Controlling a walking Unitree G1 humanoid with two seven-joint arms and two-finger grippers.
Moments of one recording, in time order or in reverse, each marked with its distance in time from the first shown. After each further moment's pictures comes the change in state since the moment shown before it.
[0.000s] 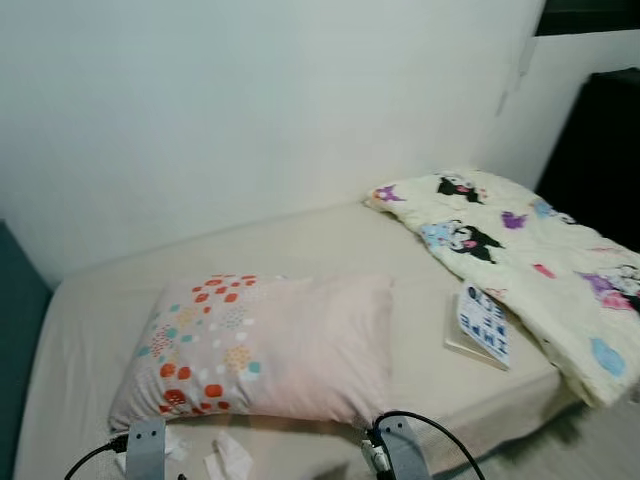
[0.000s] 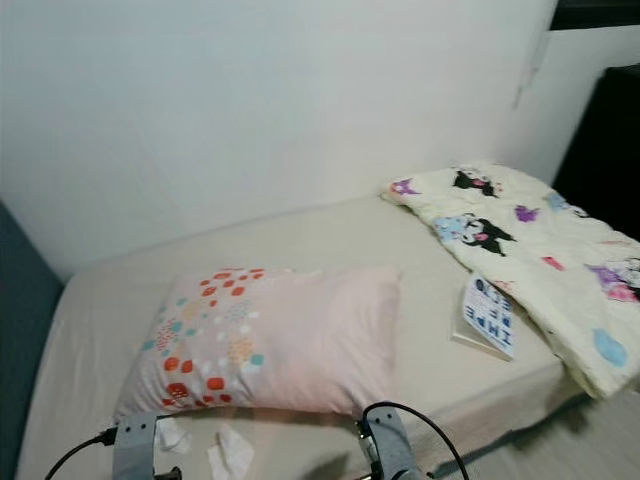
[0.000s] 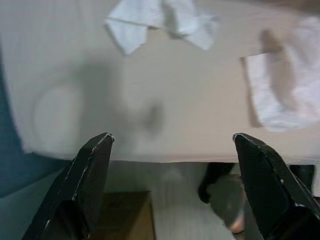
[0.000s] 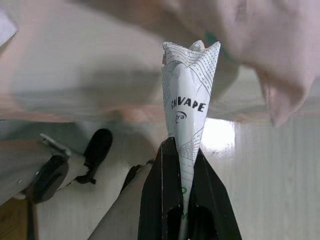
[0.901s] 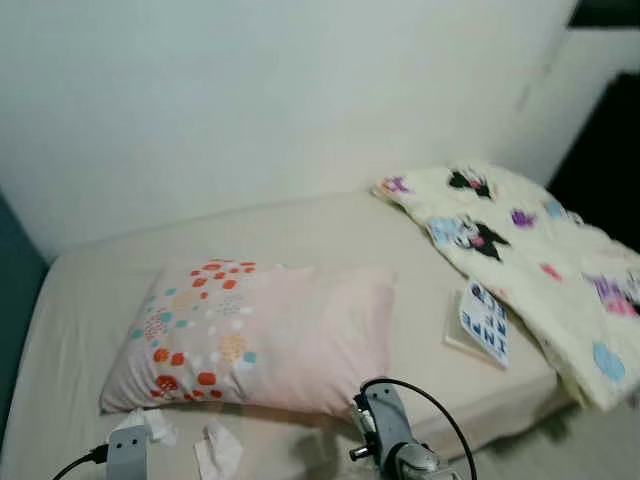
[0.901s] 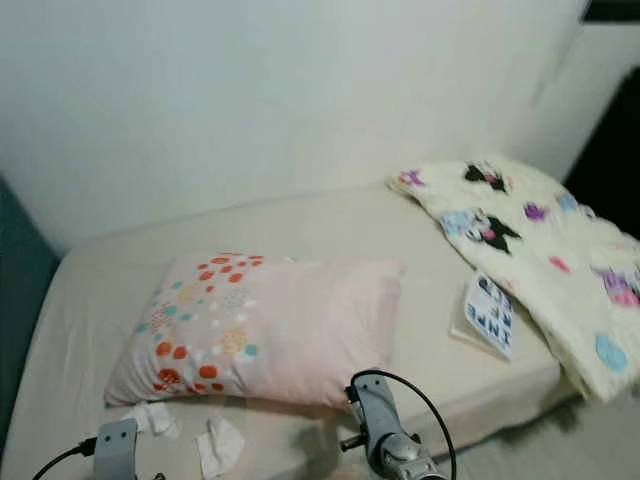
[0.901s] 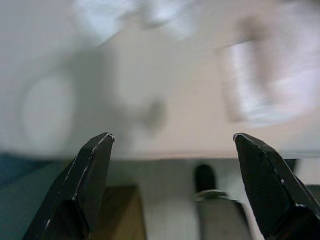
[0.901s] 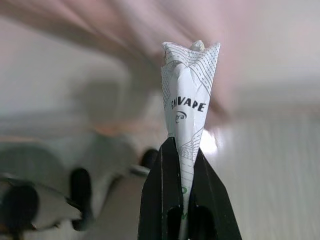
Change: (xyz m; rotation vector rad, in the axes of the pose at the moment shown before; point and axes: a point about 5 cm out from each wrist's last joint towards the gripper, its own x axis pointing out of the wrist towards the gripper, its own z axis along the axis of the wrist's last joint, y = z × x) left arm -0.001 0.012 -0.006 -0.067 0.009 -0.019; right arm 0.003 0.004 0.025 -0.026 -0.057 -0.007
